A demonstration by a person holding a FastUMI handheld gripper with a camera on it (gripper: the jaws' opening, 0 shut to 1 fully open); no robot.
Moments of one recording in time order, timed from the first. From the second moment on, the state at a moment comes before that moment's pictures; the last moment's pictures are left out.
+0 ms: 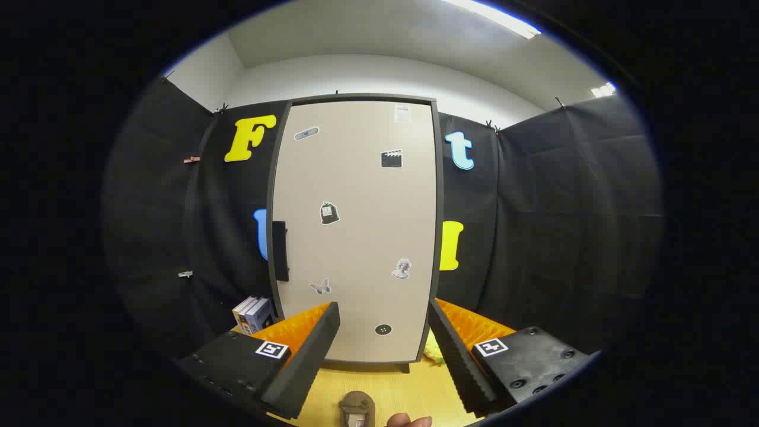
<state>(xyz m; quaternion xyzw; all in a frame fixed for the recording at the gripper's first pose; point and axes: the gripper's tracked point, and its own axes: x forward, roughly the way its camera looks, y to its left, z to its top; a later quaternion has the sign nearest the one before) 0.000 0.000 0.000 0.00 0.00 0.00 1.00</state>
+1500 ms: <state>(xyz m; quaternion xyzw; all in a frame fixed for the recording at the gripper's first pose) -0.003 0.050 0.025 0.04 -0.01 0.03 1.00</state>
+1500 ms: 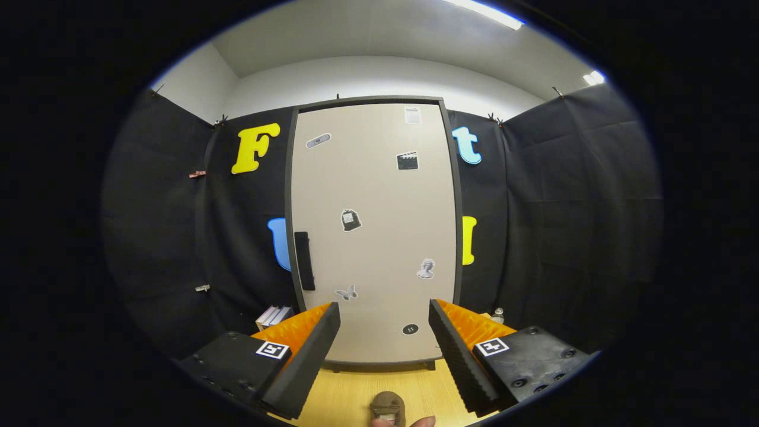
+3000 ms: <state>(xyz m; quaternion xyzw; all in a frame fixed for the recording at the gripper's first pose) 0.223 0.218 -0.005 0.06 0.02 0.05 1.00</state>
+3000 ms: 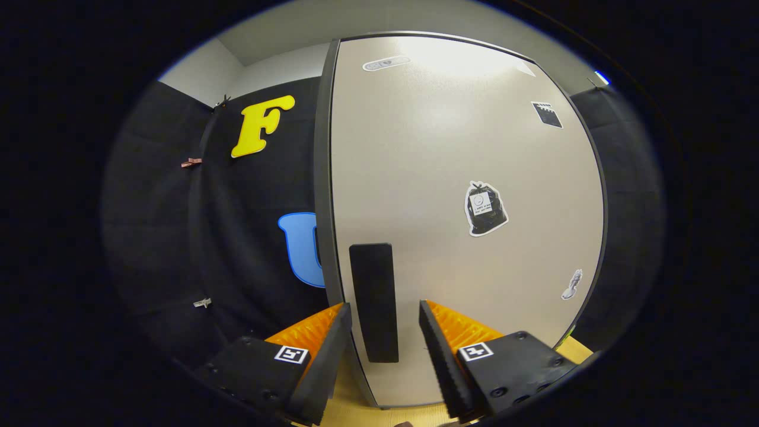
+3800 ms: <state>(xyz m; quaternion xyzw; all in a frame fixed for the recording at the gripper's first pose) 0.198 0.222 0.013 0.04 0.02 0.07 1.00</state>
